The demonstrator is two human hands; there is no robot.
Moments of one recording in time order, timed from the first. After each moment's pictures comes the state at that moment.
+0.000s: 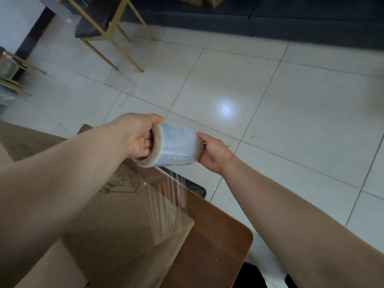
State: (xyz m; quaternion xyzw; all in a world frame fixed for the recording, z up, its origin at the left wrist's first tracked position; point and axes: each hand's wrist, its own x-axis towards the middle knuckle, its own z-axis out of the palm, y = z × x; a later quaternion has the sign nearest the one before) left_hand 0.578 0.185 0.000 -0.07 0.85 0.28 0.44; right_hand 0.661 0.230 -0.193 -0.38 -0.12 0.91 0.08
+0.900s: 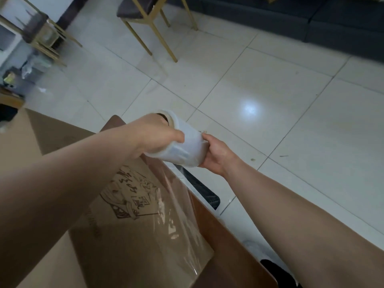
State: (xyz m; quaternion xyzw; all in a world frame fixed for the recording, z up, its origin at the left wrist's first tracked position) left_hand 0.484 0.184 0.010 0.16 0.92 0.03 0.35; right_hand 0.550 0.242 -0.180 -0.35 -0.17 0.92 -0.05
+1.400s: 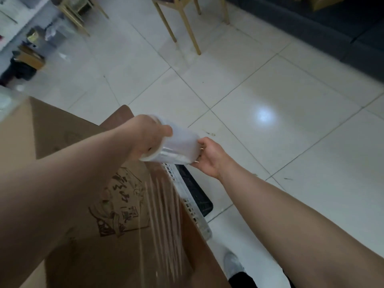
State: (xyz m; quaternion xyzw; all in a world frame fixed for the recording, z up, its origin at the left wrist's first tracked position) left_hand 0.443 0.197 0.003 0.00 0.95 0.12 0.29; right_hand 0.498 0.269 -0.179 -0.34 -0.20 0.91 -0.13
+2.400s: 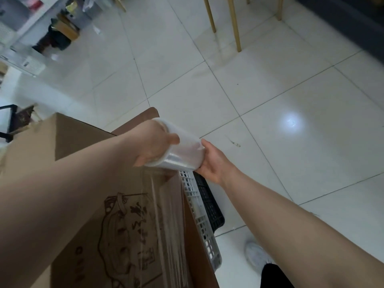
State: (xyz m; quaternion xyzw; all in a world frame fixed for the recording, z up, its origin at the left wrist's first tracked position) left_hand 0.337 0.175 -0.002 -0.12 0.93 0.11 0.33; right_hand 0.377 0.246 -0.196 -0.26 -0.20 0.91 -0.26
